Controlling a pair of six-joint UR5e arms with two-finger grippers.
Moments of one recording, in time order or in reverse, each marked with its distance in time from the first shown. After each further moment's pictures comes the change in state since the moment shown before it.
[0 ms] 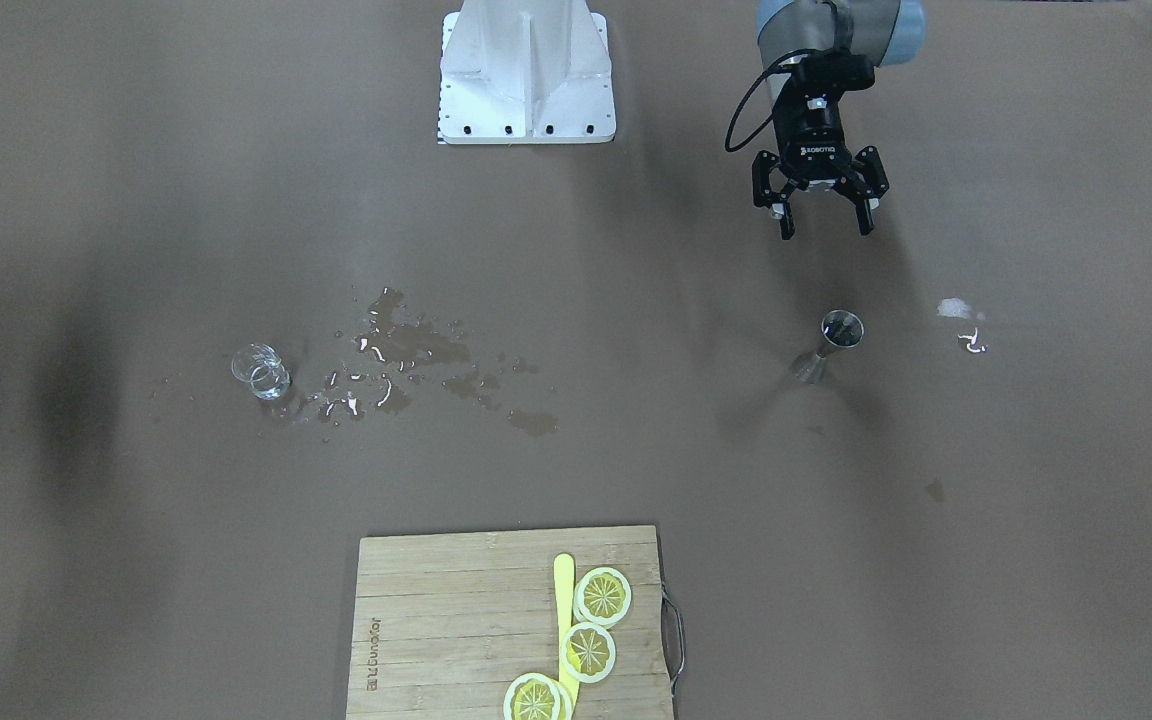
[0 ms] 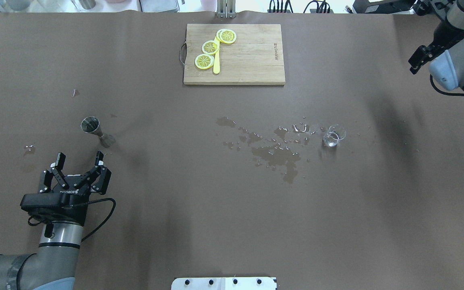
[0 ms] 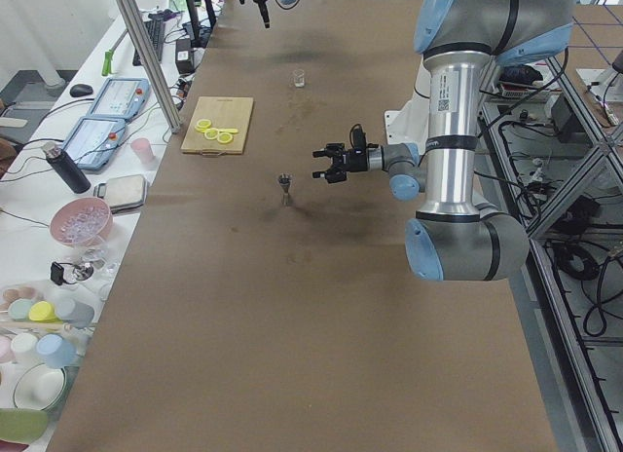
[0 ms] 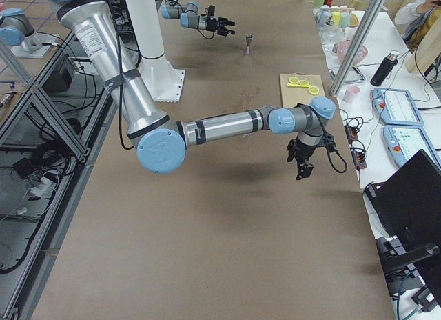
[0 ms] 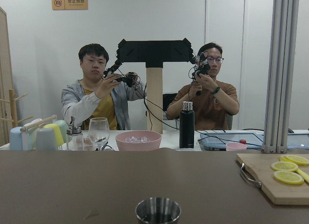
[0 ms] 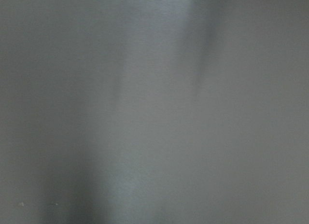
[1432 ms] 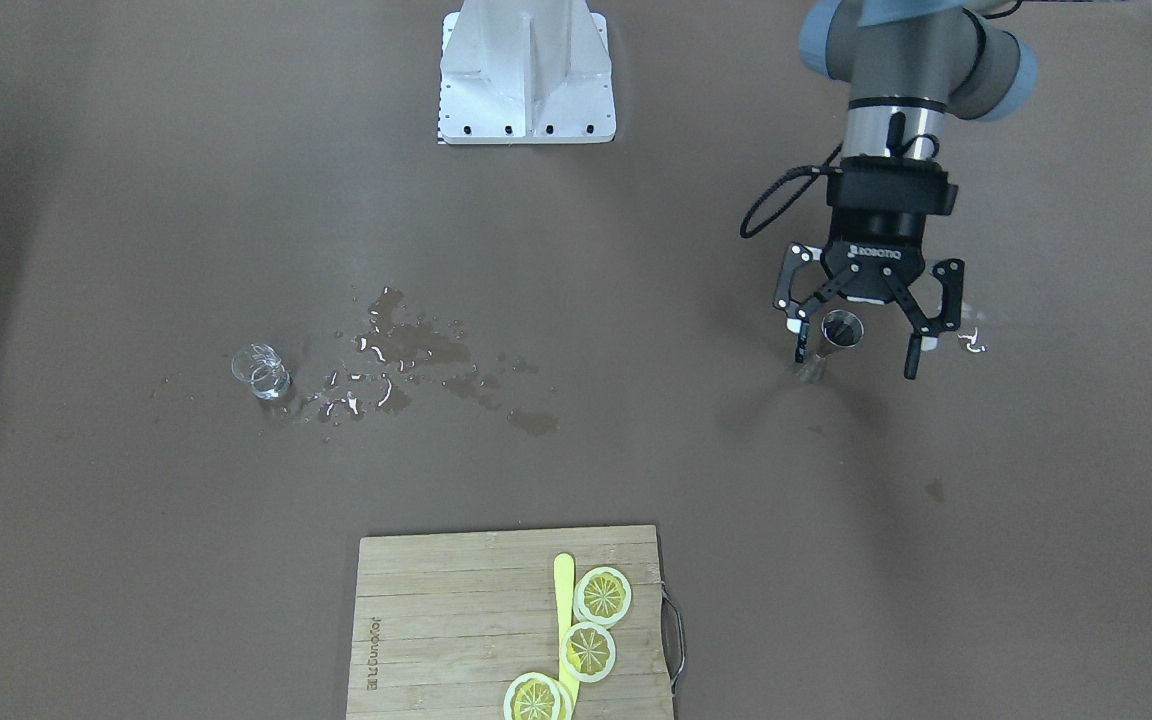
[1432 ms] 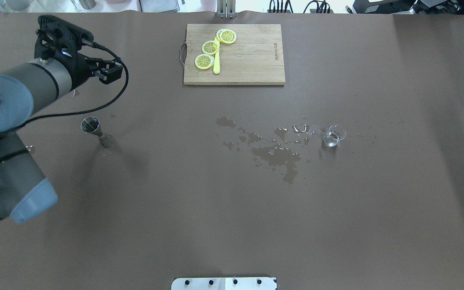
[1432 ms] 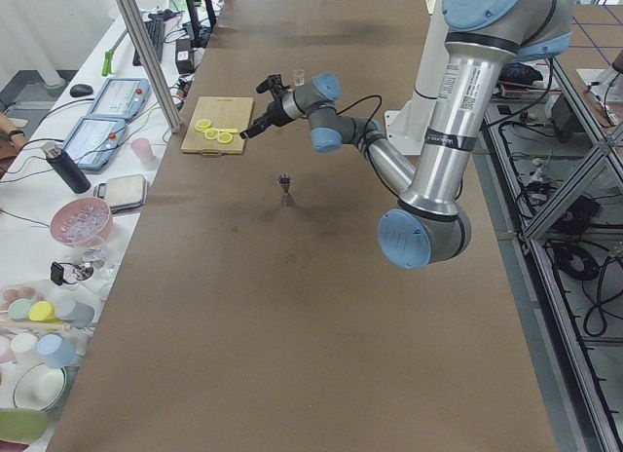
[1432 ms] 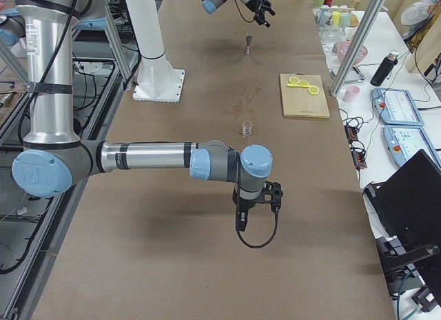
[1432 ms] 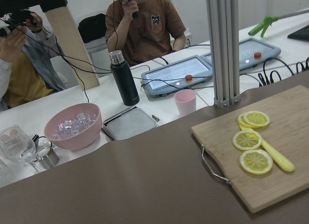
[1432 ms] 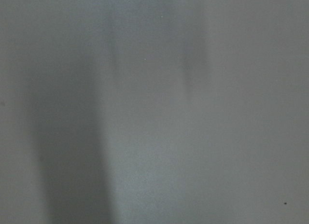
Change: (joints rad) left arm -0.741 -0.375 0.116 -0.136 -1.221 0.969; right arm 0.263 -0.536 0.385 -0.022 0.101 -0.008
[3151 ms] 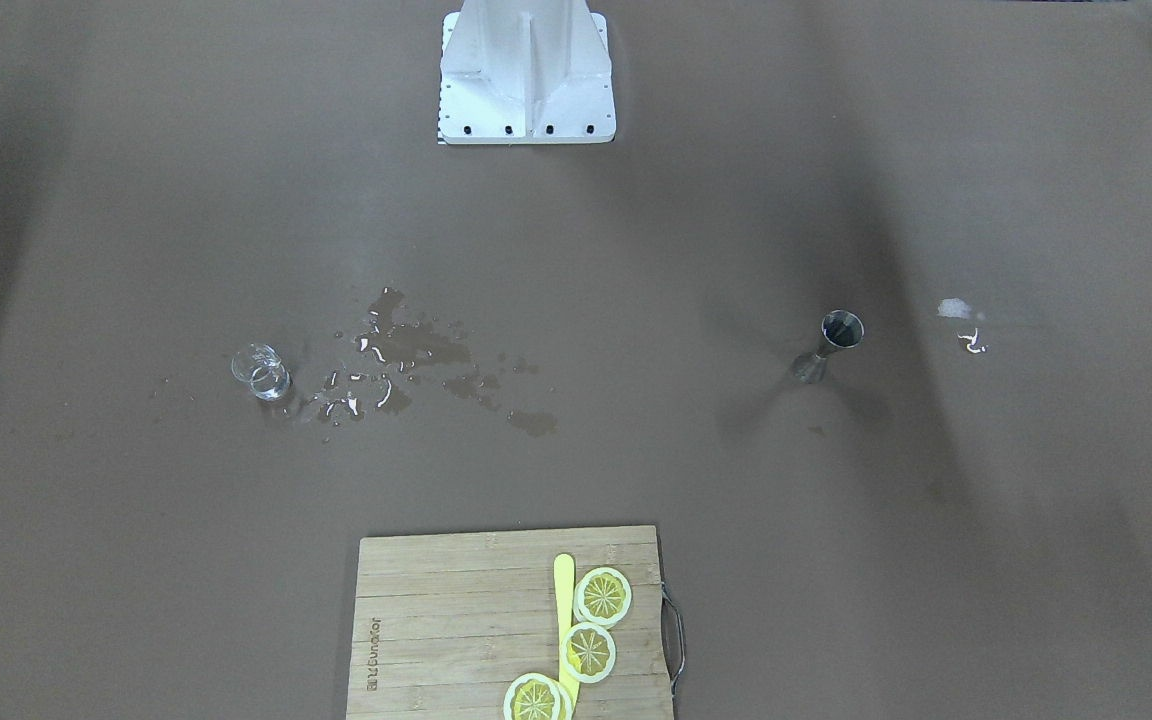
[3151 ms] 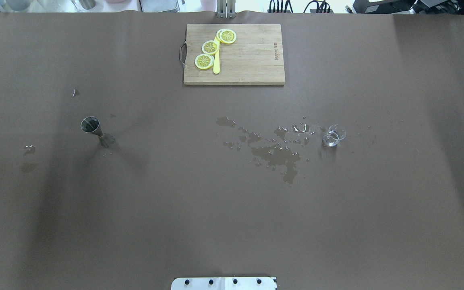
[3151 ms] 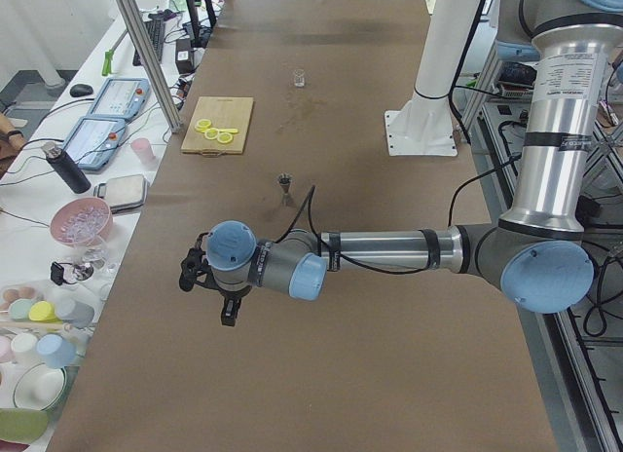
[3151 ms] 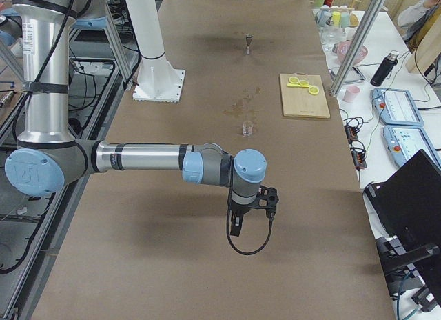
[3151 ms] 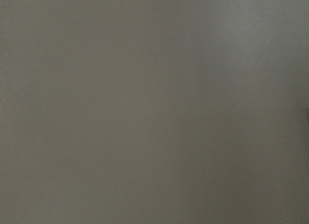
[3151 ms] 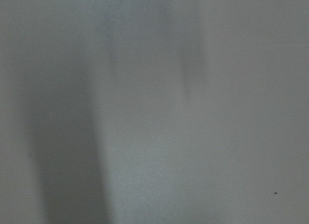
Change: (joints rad) left arm -0.788 0.268 0.393 0.273 -1.056 0.499; right arm 0.022 -0.023 0.007 0.004 -0.003 0.000
